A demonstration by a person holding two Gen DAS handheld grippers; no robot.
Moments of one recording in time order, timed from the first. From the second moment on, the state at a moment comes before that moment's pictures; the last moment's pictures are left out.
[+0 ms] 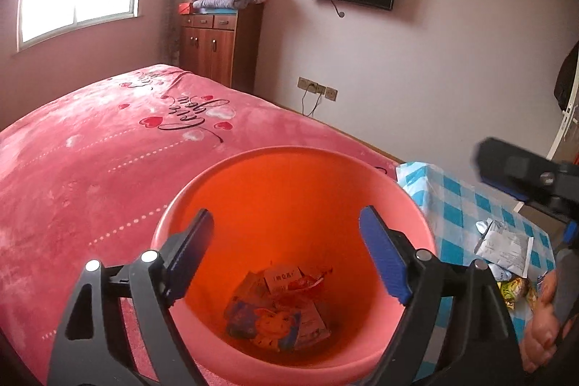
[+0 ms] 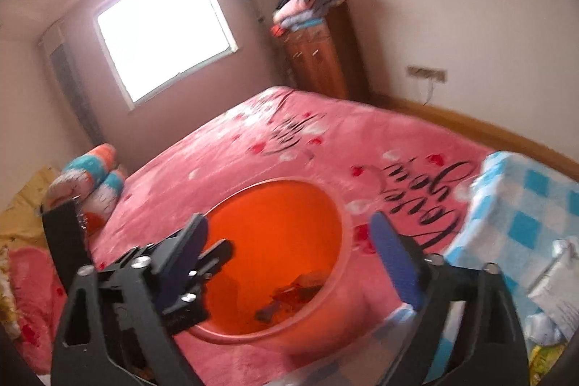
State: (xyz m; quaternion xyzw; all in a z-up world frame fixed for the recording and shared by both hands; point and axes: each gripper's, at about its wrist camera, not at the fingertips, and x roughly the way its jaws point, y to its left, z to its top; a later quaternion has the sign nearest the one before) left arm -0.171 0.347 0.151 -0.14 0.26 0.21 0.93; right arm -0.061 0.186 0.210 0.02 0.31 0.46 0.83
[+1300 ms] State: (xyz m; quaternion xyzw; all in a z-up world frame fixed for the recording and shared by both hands) left arm -0.158 0.144 0.146 -0.02 0.21 0.03 0.98; right arm -0.100 -0.109 0.142 0.16 0.21 0.22 0.94
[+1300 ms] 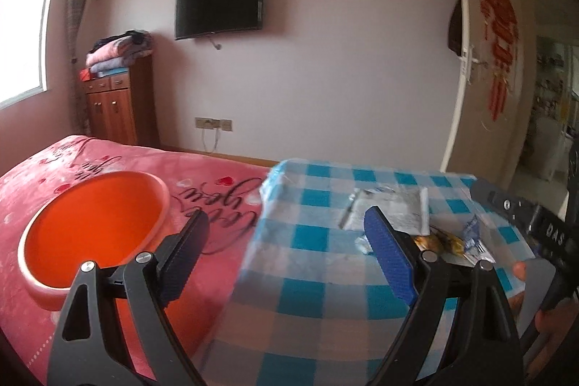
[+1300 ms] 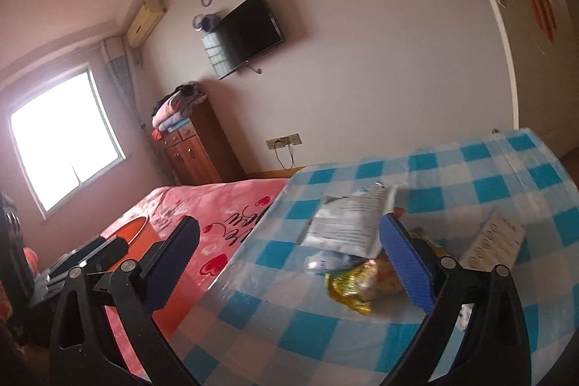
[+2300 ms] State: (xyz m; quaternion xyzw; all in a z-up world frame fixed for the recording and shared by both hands) left arm -0.067 0.038 0.088 -0.12 0.41 -0.08 0.90; right arm -0.056 -0.283 0.073 0.33 0.30 0.11 0.89
